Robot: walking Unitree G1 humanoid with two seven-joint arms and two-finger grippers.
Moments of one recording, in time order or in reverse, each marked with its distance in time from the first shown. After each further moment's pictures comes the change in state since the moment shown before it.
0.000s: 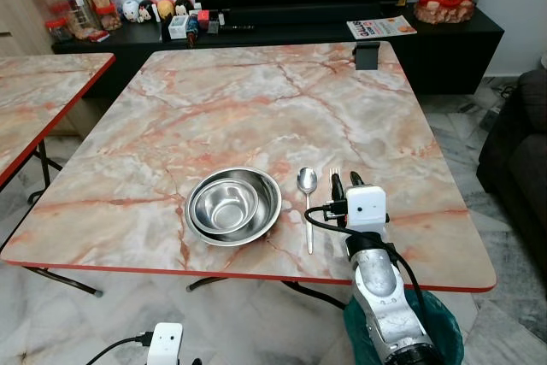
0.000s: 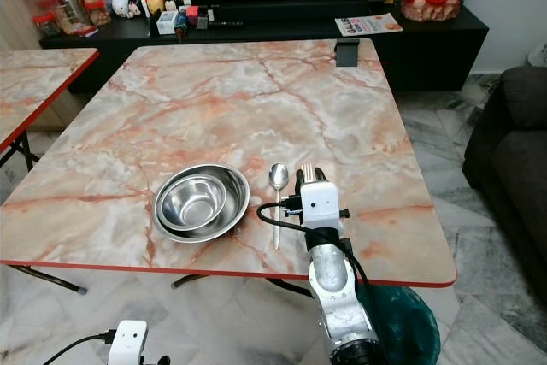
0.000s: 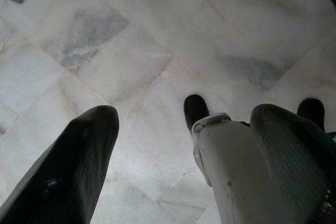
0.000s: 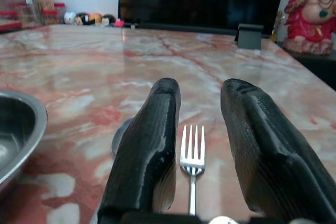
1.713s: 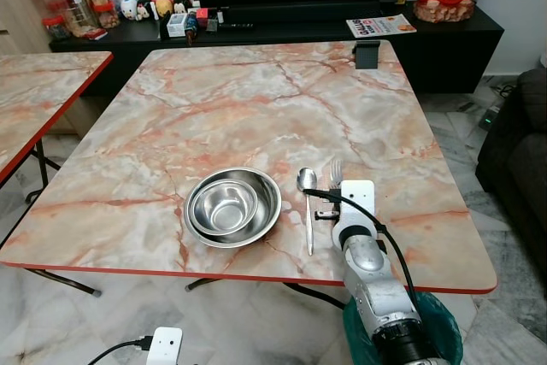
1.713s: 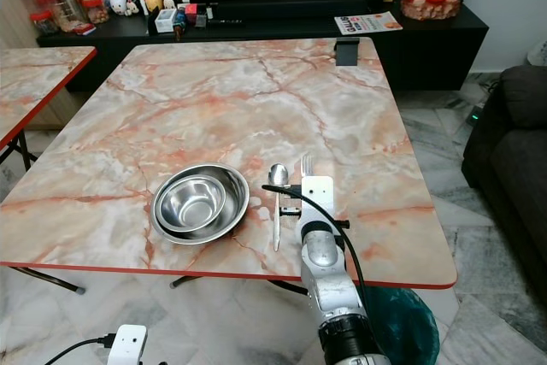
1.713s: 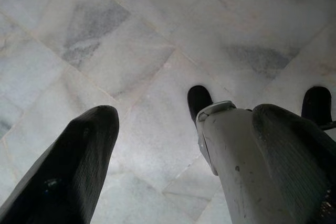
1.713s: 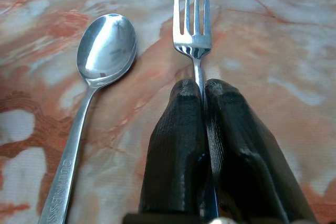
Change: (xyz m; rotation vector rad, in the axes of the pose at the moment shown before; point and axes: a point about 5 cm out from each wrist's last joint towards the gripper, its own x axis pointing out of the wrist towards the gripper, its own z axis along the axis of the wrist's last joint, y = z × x) left arm -0.002 0.002 -0.008 0.033 0.032 0.003; right arm 0.016 0.006 -0.023 0.091 0.443 -0.069
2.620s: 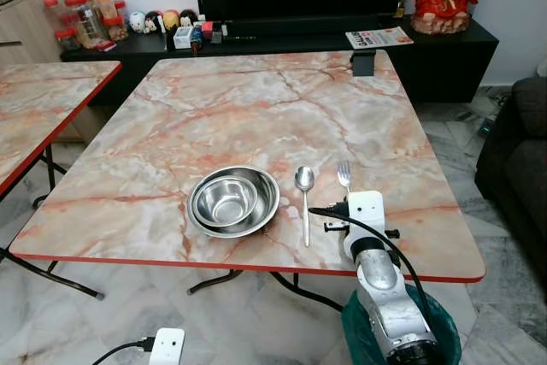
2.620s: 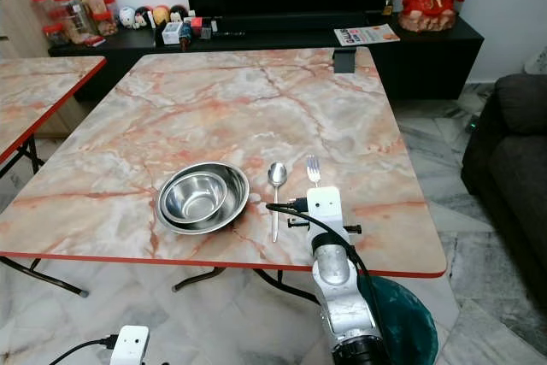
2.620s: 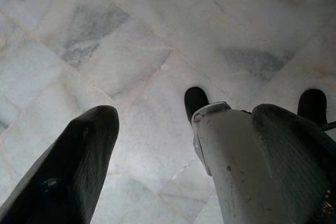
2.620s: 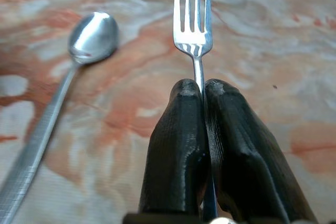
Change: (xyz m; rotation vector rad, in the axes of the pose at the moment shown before) left arm 0.000 -0.004 -0.001 -0.009 0.002 -0.004; right arm -0.013 -0.018 -0.012 -0.101 -0.067 -0.031
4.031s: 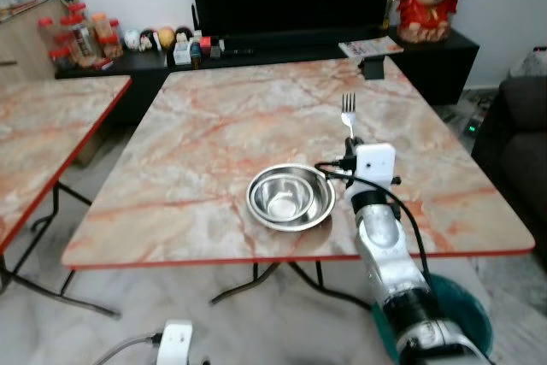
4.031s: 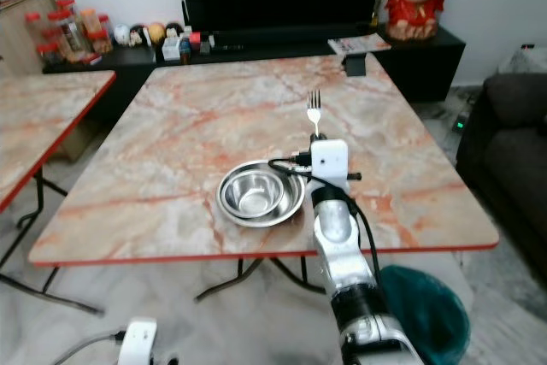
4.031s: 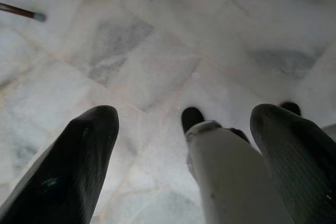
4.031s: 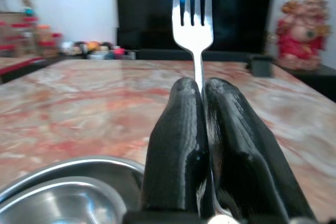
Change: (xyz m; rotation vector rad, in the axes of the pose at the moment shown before) left arm 0.001 0.000 0.004 -0.001 -0.009 0.011; right arm 0.028 0.017 0.073 0.077 -0.393 0.098
